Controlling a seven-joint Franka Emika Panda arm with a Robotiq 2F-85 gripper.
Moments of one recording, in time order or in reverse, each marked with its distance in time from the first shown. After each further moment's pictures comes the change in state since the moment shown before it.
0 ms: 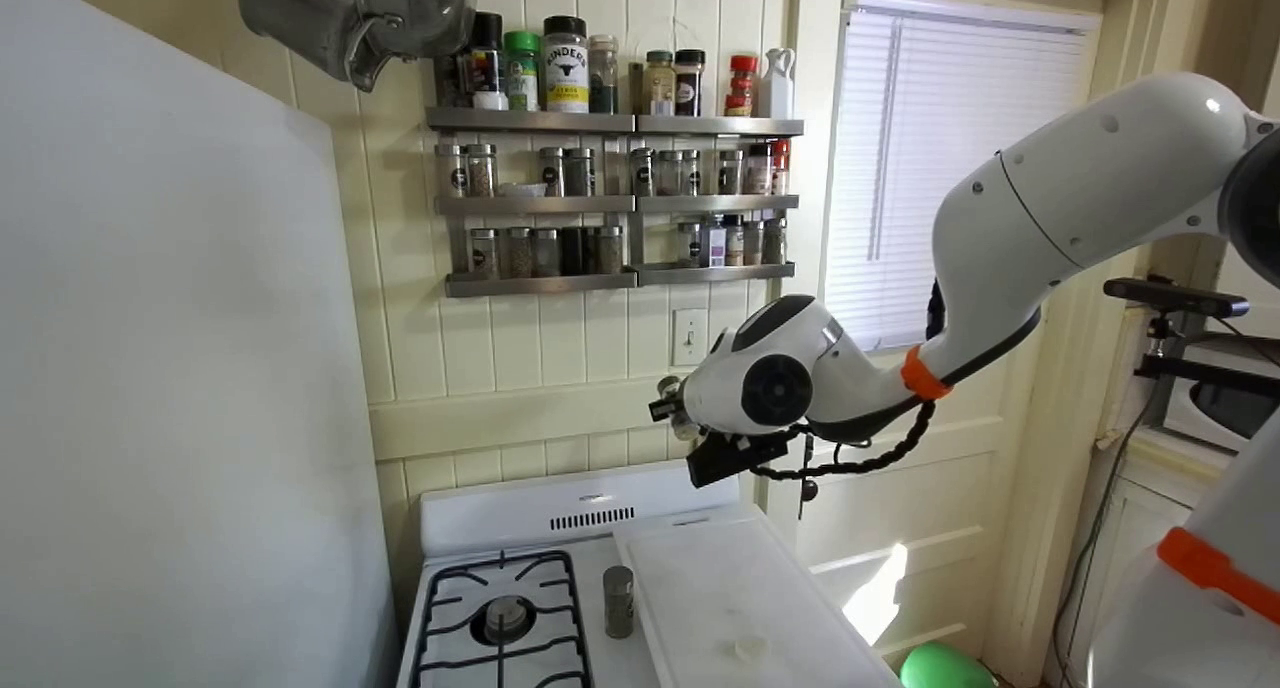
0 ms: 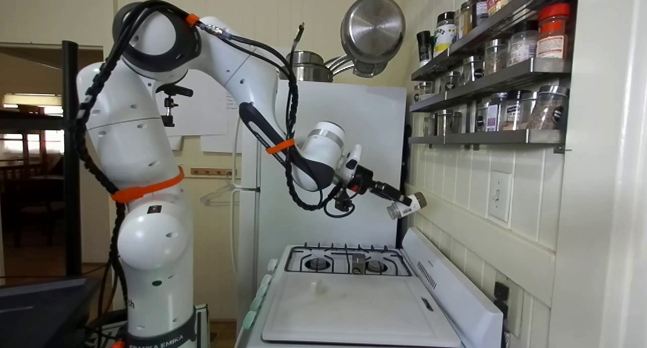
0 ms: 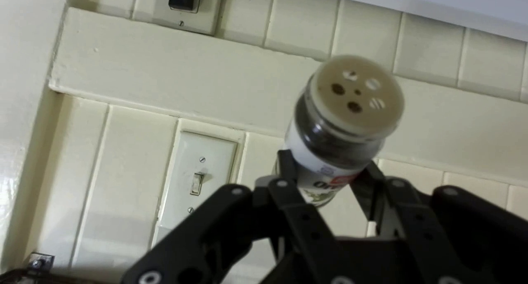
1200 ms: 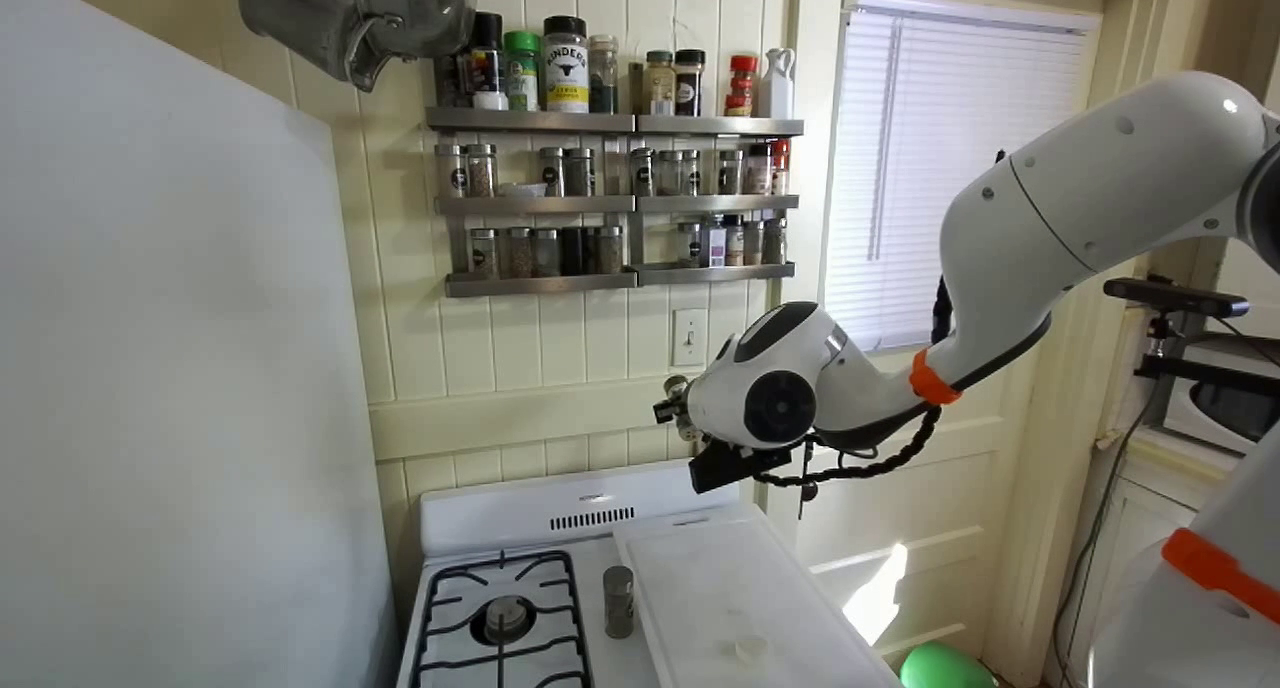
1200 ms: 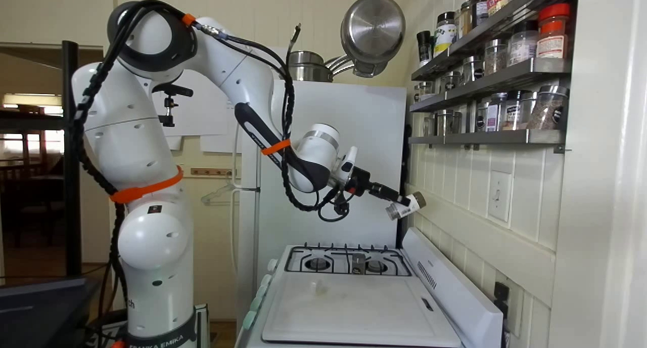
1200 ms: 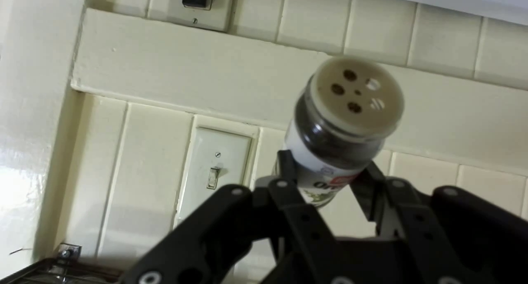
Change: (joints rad) arm 0.004 -0.023 0.017 -0.036 -0.031 -0.065 0.071
